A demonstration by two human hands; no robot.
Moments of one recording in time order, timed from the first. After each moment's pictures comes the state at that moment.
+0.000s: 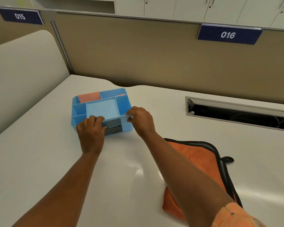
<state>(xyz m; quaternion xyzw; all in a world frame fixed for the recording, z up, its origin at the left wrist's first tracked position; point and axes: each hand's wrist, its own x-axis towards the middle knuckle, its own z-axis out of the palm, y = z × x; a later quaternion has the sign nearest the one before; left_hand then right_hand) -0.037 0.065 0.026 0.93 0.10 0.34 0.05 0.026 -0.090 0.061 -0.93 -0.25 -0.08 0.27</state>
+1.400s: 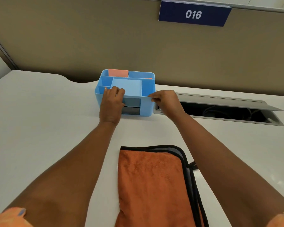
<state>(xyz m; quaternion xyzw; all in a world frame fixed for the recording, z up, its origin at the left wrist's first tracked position) 0.113 -0.116 0.036 0.94 -0.06 0.27 0.18 0.123 -0.293 0.074 -0.95 -0.12 -0.06 0.27</state>
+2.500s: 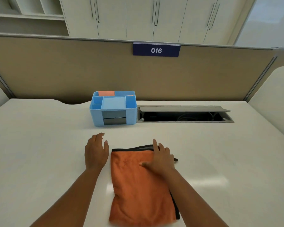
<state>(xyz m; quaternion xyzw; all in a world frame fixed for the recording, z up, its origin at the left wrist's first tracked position) -0.011 -0.103 0.015 0.93 0.04 0.19 0.30 -0.054 -0.313 0.030 -0.96 0.10 0.14 0.20</state>
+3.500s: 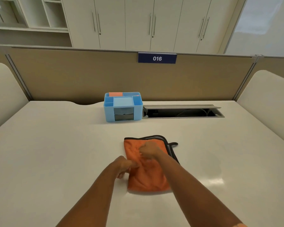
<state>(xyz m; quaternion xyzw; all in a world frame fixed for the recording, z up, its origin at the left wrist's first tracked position) -0.107 -0.107 0.046 0.82 0.11 -0.35 0.44 -0.091 -0.243 0.071 -0.93 0.07 0.19 0.30</state>
